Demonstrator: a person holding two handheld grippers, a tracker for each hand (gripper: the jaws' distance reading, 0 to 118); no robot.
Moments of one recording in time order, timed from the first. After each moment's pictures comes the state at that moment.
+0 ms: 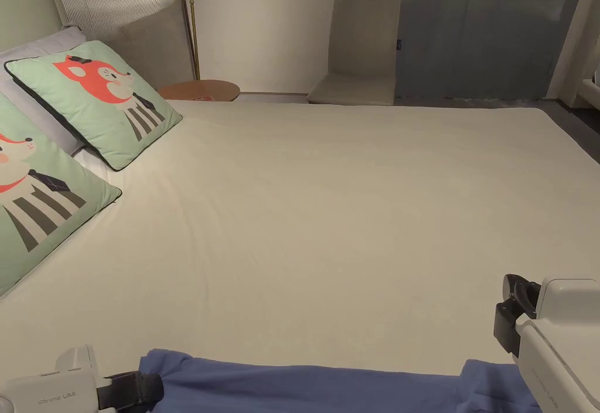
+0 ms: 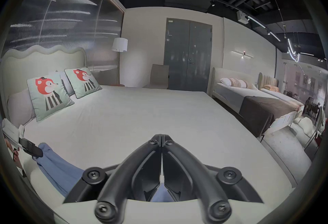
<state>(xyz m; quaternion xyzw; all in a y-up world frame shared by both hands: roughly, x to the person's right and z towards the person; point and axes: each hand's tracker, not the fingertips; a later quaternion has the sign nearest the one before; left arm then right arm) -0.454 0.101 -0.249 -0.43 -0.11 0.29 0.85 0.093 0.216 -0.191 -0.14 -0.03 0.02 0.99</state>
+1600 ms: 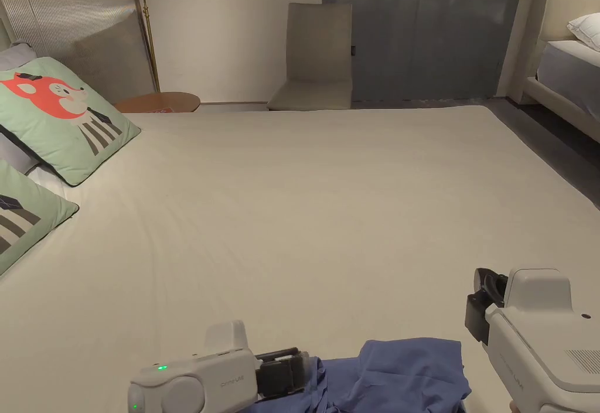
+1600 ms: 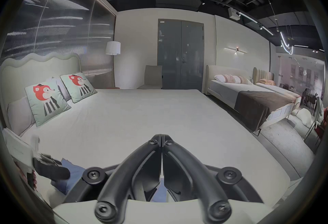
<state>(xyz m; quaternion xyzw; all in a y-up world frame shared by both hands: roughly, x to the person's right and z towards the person) -0.218 0.133 -0.243 -0.39 -0.18 0.16 0.89 0.127 0.215 -0.159 -0.14 -0.05 0.00 0.99</state>
